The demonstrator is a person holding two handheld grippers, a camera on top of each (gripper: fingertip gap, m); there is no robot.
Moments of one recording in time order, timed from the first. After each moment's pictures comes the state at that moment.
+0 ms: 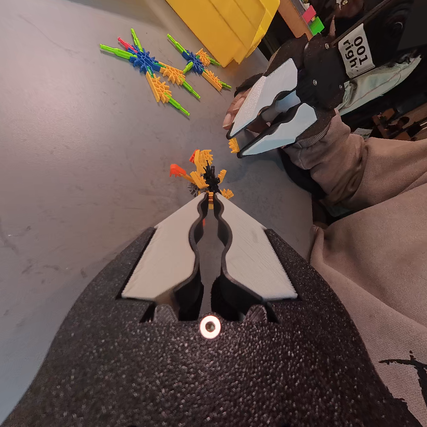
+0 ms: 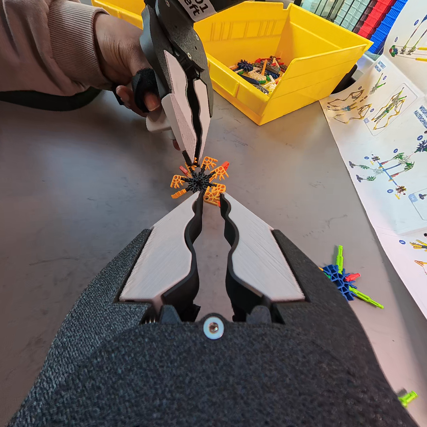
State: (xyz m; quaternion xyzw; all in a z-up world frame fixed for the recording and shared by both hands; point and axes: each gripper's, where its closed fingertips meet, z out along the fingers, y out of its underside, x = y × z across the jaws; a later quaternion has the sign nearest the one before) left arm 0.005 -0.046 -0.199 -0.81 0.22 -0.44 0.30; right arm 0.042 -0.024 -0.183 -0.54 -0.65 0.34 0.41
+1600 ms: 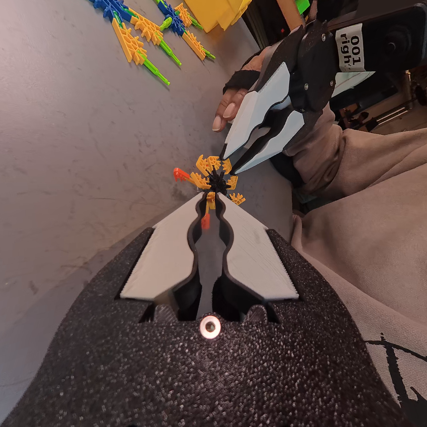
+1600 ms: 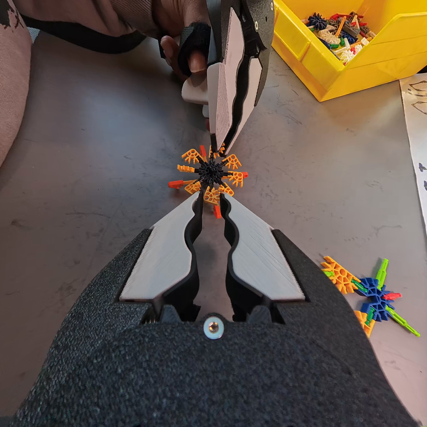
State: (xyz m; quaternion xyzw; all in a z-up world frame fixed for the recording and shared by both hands) left arm 0.020 -0.061 -0.213 -0.81 0.22 -0.49 0.24; right arm 0.055 -0.055 -0.213 -0.50 -0.74 0.32 0.33
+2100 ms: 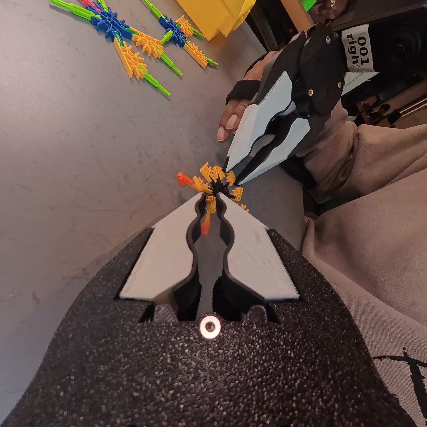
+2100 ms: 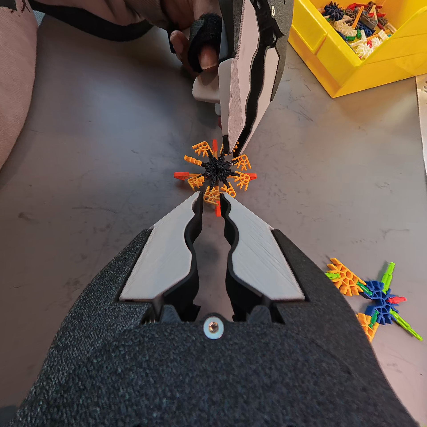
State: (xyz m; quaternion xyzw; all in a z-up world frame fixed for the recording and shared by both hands) left arm 0.025 -0.057 -0.211 -0.81 0.24 -0.46 0.27; right arm 0.057 -0.061 -0.217 -0.49 -0.75 0.31 0.32
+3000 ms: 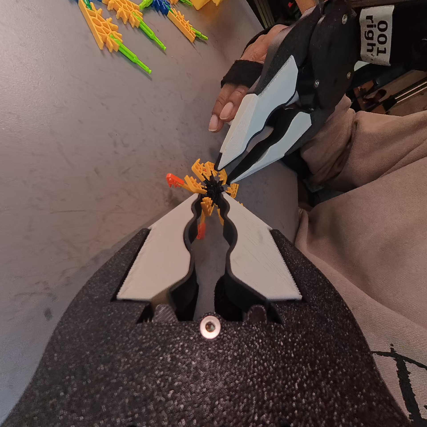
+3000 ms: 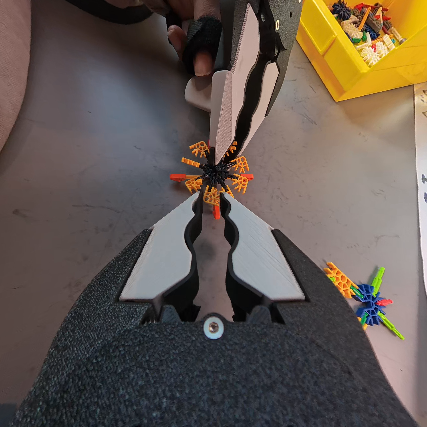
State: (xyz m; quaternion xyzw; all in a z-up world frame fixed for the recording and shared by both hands) left arm 0.039 -0.070 -0.218 -0.81 0.25 -0.47 0.23; right arm 0.056 -0.066 -0.219 -0.48 -0.77 0.28 0.32
